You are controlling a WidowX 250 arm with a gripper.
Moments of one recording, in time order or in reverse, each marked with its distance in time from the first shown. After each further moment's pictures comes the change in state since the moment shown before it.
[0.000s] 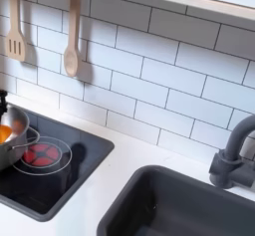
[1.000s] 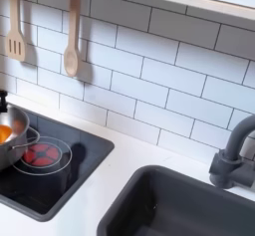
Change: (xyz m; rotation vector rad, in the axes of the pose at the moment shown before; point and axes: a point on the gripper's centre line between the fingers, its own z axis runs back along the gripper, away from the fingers) arm -0.001 -0.001 0.001 -0.008 0.006 0.005
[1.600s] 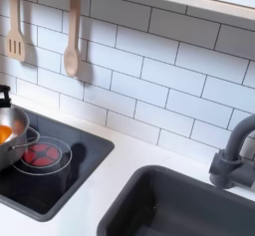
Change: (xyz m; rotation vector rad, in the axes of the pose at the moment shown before) arm 0.000 -0.010 0.006 -0.042 0.003 0.005
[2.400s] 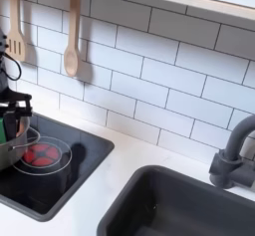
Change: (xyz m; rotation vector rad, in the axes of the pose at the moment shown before) arm -0.013 -0.026 -0.004 -0.017 0.006 -0.054
